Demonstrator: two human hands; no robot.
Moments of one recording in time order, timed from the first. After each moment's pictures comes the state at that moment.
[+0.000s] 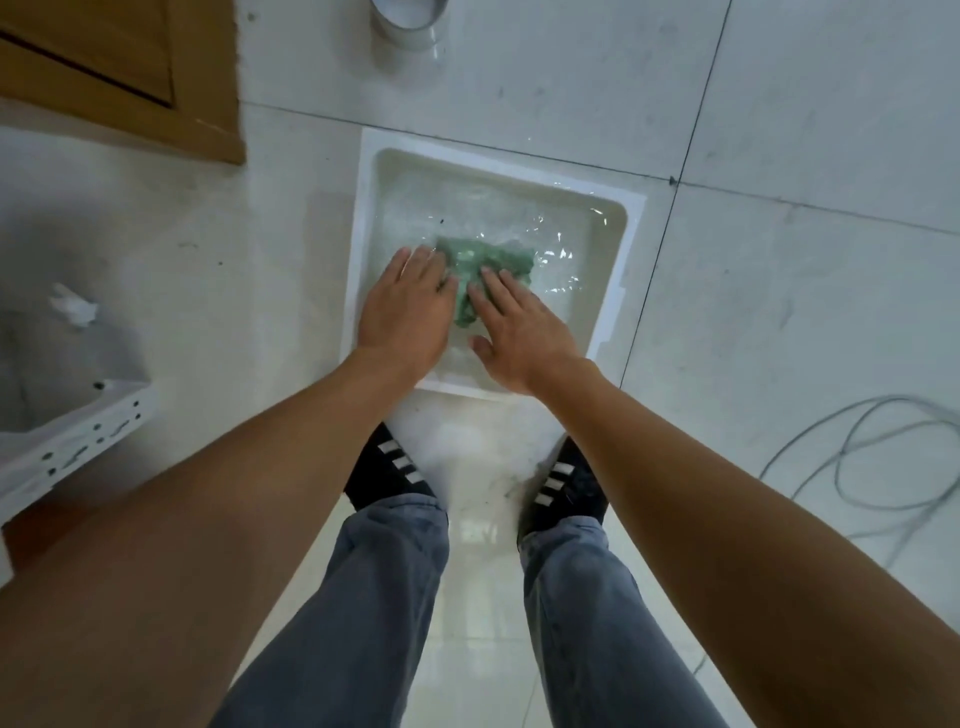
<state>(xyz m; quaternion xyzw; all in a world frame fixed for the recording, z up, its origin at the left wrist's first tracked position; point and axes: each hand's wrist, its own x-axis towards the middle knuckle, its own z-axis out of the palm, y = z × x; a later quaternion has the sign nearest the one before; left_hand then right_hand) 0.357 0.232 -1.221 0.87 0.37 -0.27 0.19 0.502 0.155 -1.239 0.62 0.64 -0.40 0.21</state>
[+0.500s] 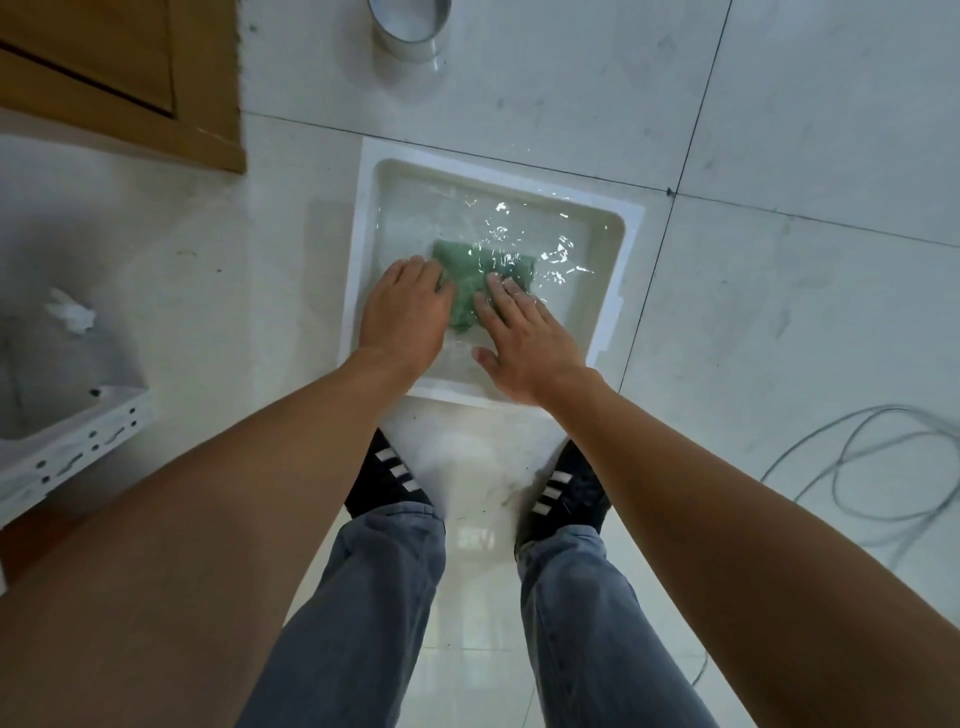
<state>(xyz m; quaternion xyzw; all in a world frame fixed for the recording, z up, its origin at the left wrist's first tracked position) 0.356 0.236 -1.242 0.88 0.37 -0.24 0.17 0.510 0.149 -1.236 0.63 0.63 -0.40 0.21</state>
